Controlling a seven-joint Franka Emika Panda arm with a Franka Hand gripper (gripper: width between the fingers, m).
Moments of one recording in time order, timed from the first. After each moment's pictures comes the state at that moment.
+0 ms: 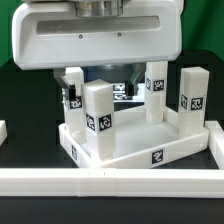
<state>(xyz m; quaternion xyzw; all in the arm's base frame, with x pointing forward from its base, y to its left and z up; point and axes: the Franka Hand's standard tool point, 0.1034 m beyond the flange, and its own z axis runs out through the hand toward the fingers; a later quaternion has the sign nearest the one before) 0.643 -0.046 0.119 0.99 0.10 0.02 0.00</state>
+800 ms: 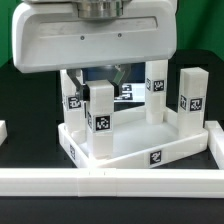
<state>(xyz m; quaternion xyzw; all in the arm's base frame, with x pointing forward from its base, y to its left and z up) 0.642 -0.048 0.117 0.99 0.14 0.02 0.01</state>
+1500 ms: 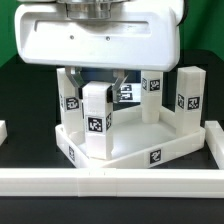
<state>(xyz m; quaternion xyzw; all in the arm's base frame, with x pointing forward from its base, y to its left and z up) 0.646 -0.050 0.115 0.97 -0.25 0.03 -0.01</state>
